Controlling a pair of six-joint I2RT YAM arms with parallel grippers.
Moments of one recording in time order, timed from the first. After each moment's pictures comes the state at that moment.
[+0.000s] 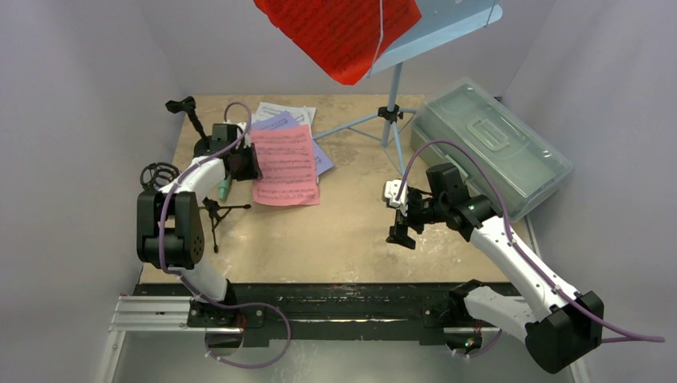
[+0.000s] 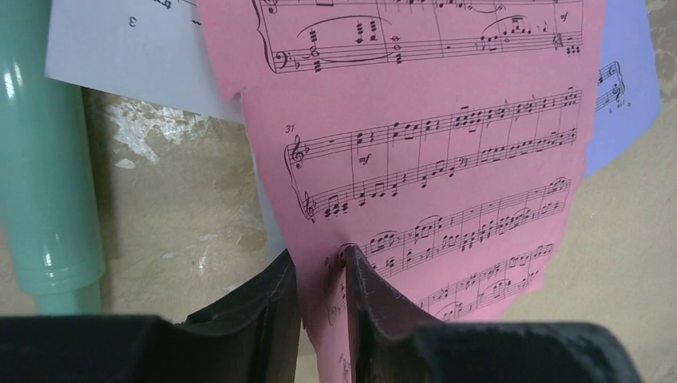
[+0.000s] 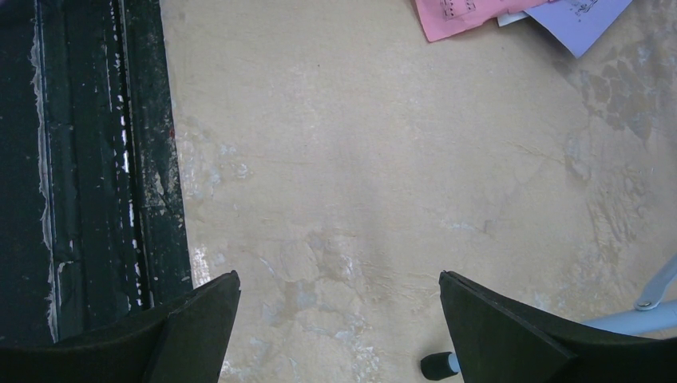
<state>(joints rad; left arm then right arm) -0.02 1.67 1.10 -0.36 0.17 -0.21 0.44 1.02 0.84 -0.69 -0.64 -0.73</state>
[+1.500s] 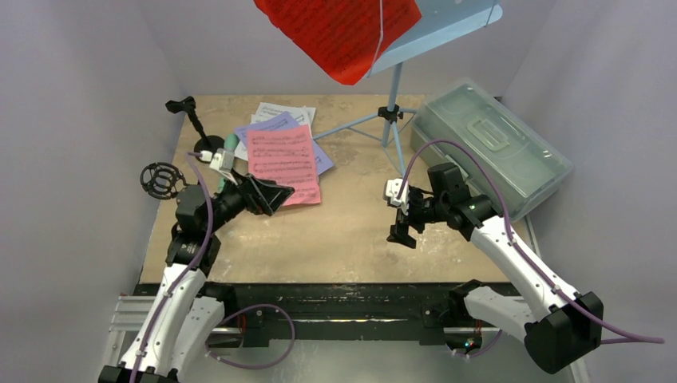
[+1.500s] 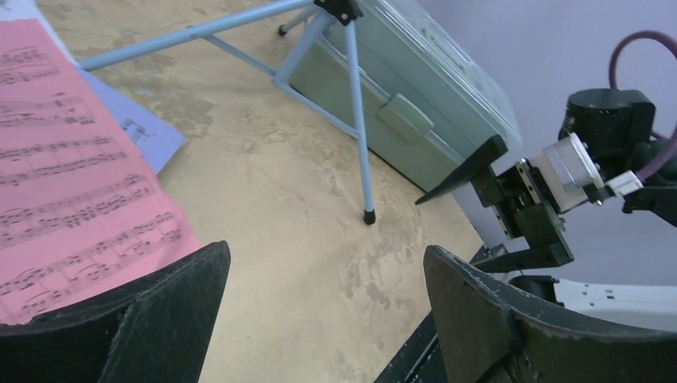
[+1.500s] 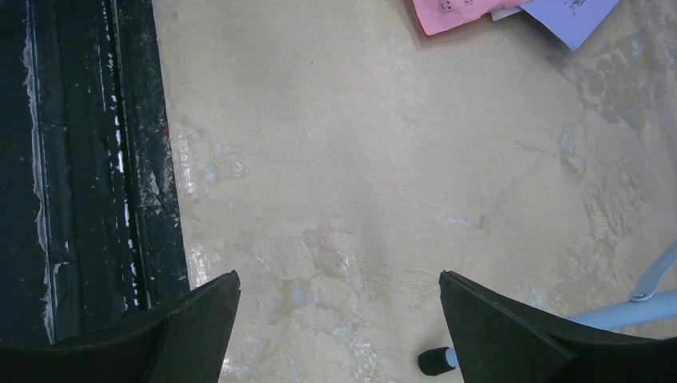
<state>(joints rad) -0.10 0.64 0.54 0.06 0.62 -0.62 0.42 1.02 0.84 -0.69 -0.64 -0.73</state>
